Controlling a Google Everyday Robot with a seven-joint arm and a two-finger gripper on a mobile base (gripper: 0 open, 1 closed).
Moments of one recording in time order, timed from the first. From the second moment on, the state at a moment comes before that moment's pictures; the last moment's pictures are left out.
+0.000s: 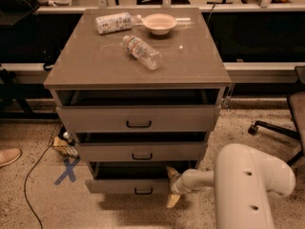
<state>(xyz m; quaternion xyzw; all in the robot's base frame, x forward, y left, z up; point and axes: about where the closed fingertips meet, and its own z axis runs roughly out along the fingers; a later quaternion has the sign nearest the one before) 0.581 -0.085 0.176 -0.70 0.66 0.05 0.27</state>
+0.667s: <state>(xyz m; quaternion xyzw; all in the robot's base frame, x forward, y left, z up) 0.583 -0.093 0.163 -0.68 0.70 0.04 0.21</state>
